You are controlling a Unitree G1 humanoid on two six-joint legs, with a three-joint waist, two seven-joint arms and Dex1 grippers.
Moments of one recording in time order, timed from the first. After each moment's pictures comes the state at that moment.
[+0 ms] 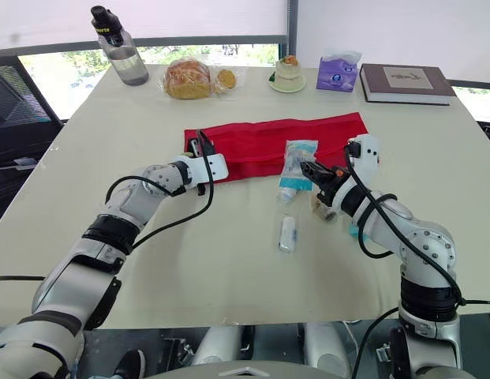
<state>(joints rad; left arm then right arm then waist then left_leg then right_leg) -0.77 0.60 -0.36 0.58 0.43 -0.19 -0.54 -0.39 -0.31 -0.17 -0.41 1.28 0.99 -0.23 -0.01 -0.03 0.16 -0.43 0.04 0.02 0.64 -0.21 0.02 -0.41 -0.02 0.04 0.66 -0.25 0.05</state>
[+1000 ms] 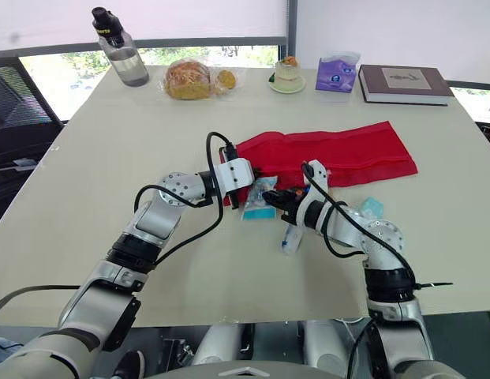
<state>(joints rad) -0.64 0.46 -0.28 0.27 0.22 -0.04 -0.76 -0.46 -0.14 -0.03 -0.06 1.40 1.05 -0.29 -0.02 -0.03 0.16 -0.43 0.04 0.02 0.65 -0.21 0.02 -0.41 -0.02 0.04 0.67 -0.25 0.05</state>
